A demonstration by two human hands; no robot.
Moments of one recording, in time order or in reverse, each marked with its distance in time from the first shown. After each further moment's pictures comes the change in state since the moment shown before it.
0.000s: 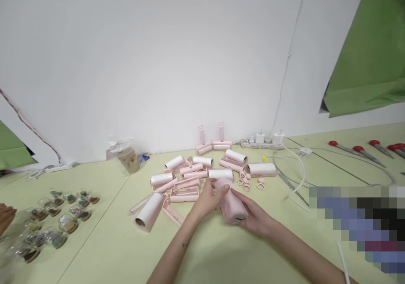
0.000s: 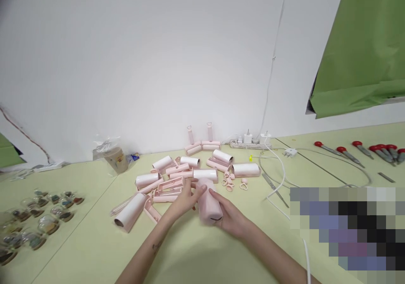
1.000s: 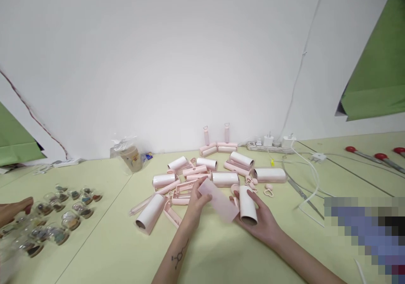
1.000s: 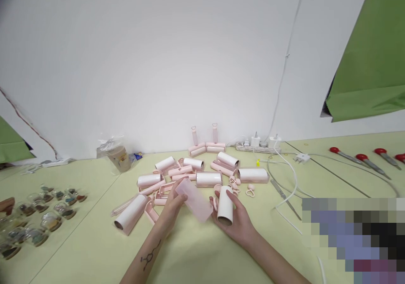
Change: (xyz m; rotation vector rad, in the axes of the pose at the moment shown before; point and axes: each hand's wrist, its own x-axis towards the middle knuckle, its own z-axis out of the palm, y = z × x) left_hand -0.005 -0.028 -0.017 -0.667 0.174 0.164; right_hand 0.007 0.002 -0.011 0.951 0.214 0.143
